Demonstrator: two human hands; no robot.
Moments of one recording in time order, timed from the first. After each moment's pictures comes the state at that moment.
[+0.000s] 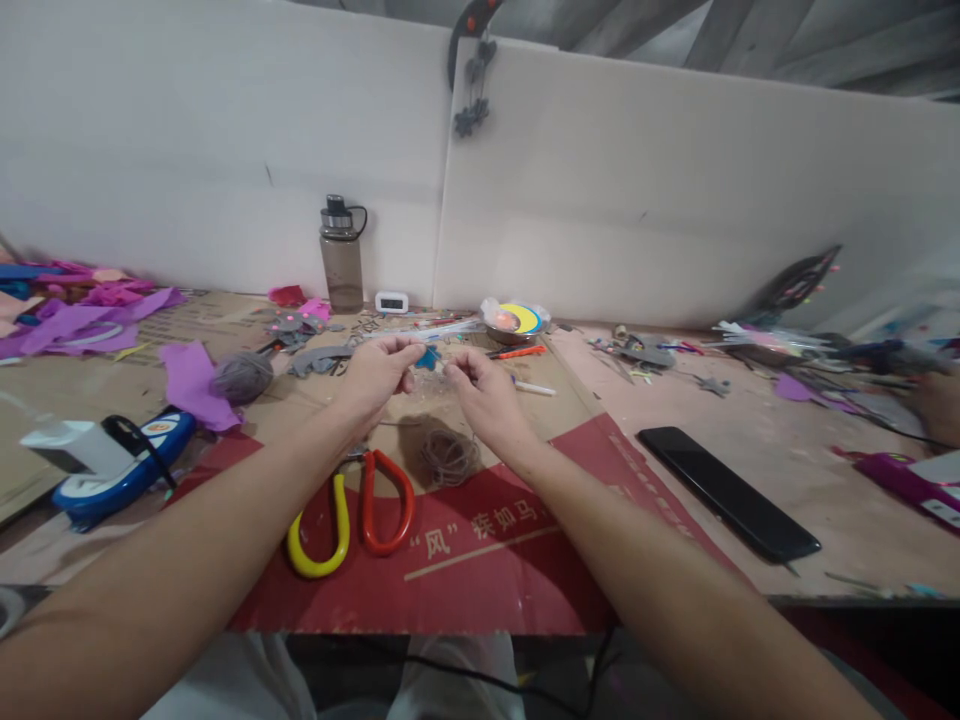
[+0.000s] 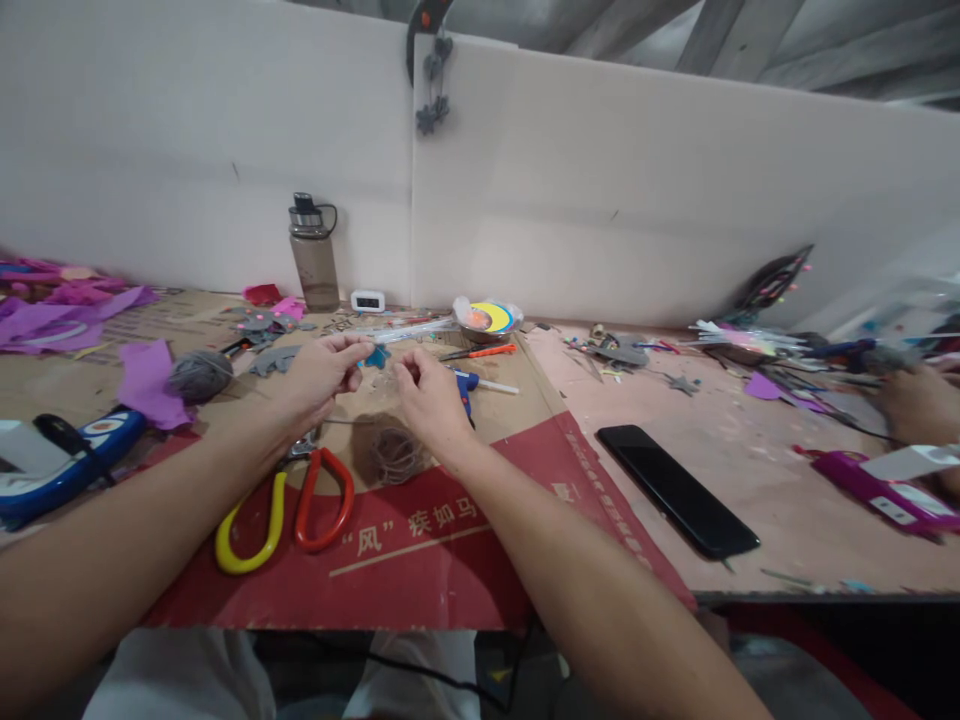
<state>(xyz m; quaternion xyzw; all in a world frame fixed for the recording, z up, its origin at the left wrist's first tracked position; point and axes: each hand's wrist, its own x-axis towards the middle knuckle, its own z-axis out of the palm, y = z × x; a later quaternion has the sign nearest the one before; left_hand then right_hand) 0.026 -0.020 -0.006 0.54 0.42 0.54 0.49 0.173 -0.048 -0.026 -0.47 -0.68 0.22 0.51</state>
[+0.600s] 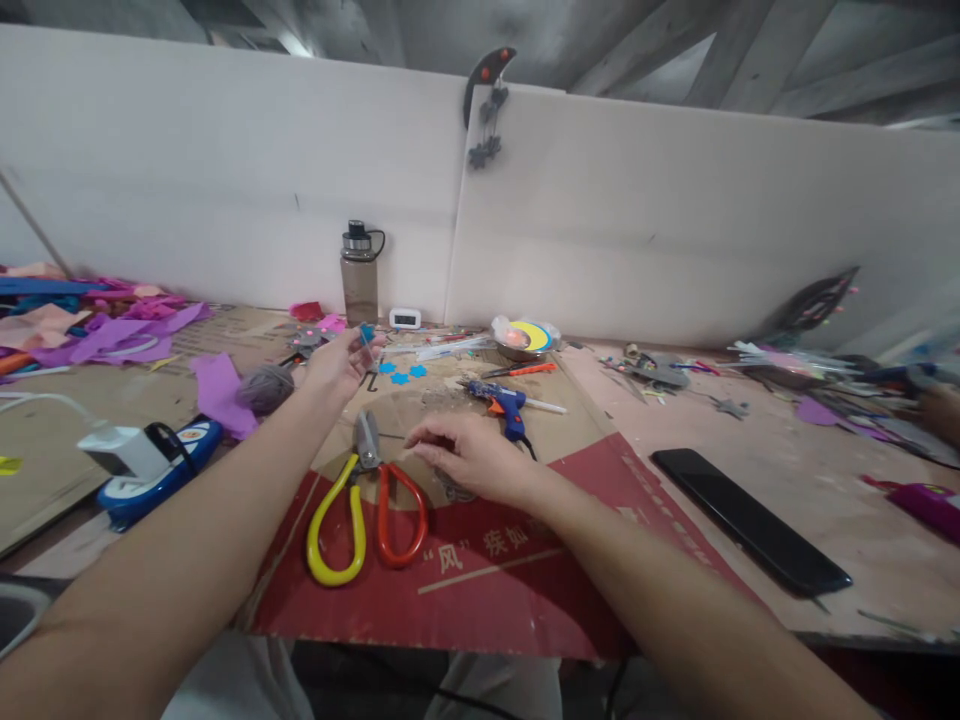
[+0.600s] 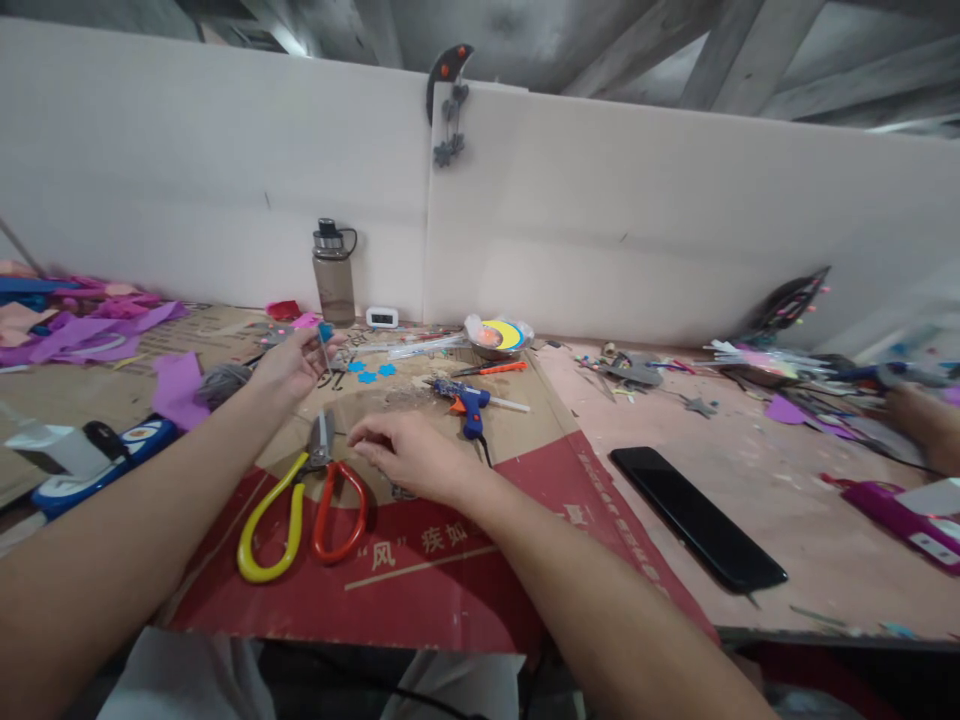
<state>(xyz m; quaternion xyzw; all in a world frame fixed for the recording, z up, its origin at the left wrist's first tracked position) -0.040 0.040 -0.001 0.26 0.39 0.69 0.55 0.158 -0.080 -0.016 -0.32 -0.85 0.27 0.30</state>
